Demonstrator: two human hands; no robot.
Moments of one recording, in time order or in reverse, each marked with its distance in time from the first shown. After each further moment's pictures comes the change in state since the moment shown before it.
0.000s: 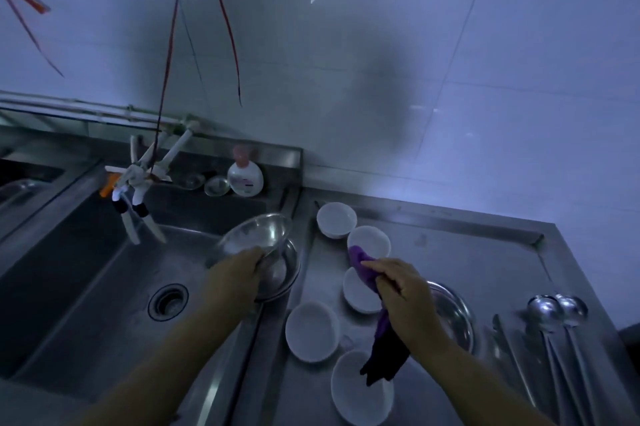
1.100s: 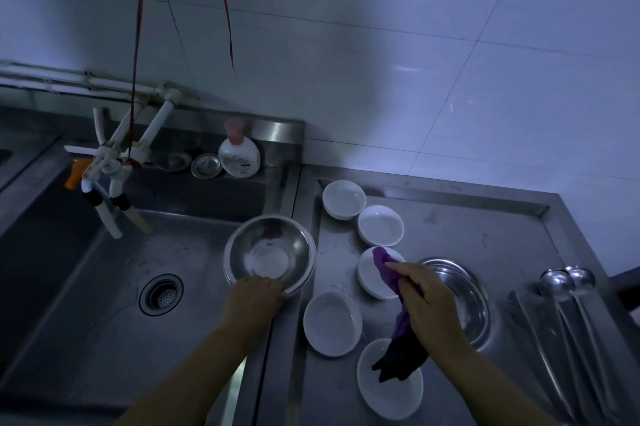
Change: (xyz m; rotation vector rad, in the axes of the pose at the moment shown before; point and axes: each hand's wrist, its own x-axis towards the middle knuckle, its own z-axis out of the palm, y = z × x) left_hand 0.024 -0.082 0.086 0.308 -0.121 0.494; right_hand 0.002 0.016 0.054 0.004 0.063 0.242
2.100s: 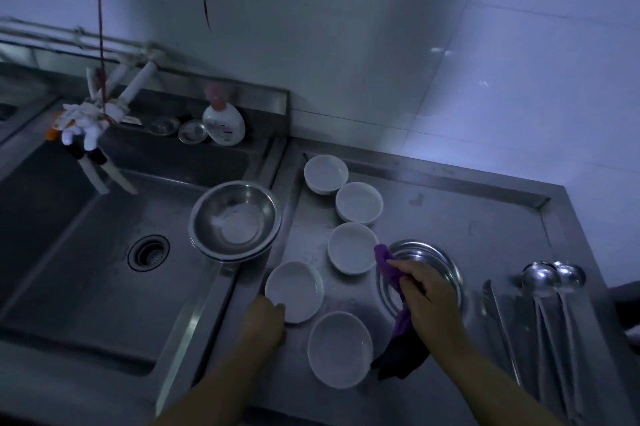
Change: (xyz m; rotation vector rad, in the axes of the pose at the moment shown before) left_hand -0.015 0.135 0.058 -0.827 -0.338 -1.117; right_hand -0.007 0.082 -0.068 0.061 -0.079 -0.026
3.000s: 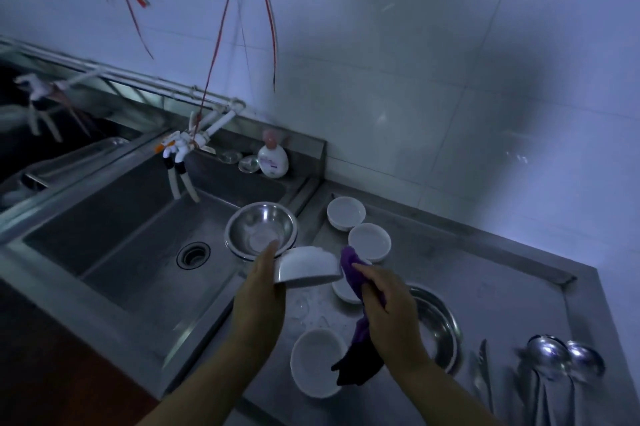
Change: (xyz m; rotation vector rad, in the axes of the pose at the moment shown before) left_hand -0.139 0.062 -0.017 -0.237 0.637 0.612; right_hand -0.019 -0.047 -0.033 0.094 -0.133 -0.327
